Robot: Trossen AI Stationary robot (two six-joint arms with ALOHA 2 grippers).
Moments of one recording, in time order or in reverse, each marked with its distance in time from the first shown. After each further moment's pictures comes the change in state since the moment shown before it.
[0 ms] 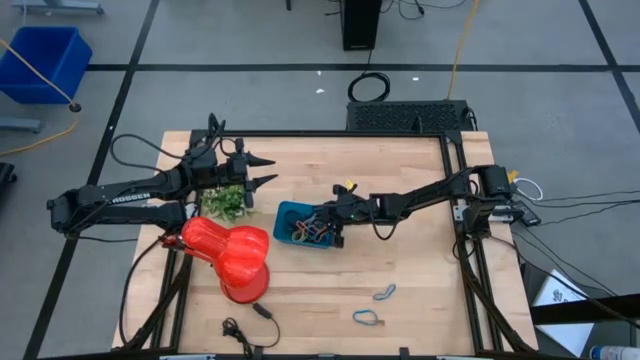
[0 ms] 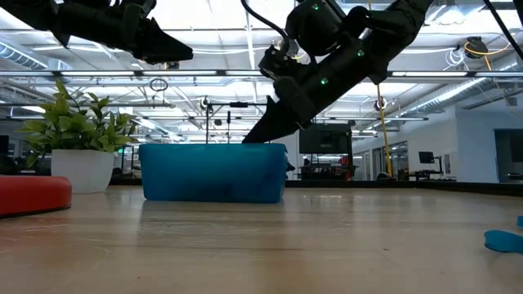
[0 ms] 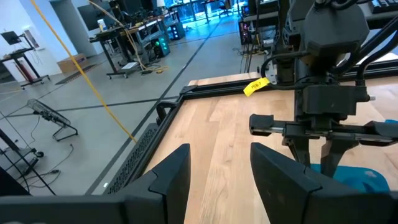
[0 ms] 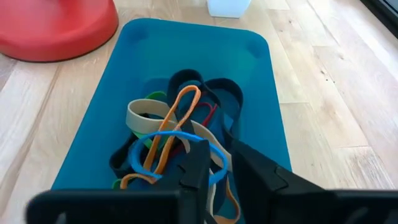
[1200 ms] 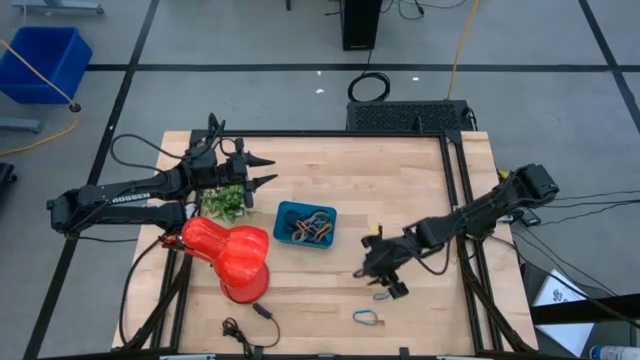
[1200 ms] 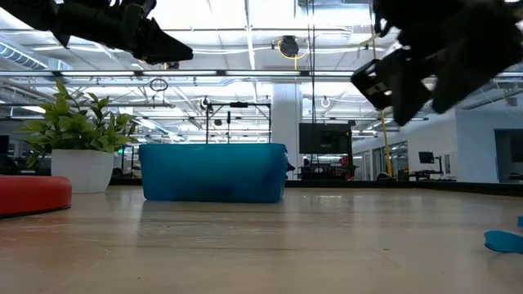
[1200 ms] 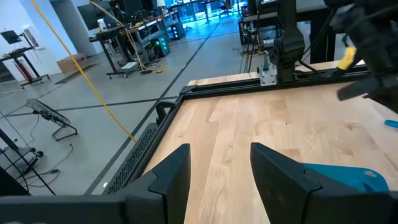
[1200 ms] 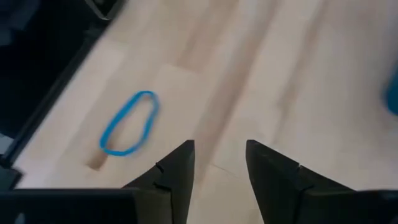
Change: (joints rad) left arm 0.000 0.000 0.000 0.000 0.000 -0.003; right arm 0.364 -0.337 -0.155 -0.433 -0.289 0.056
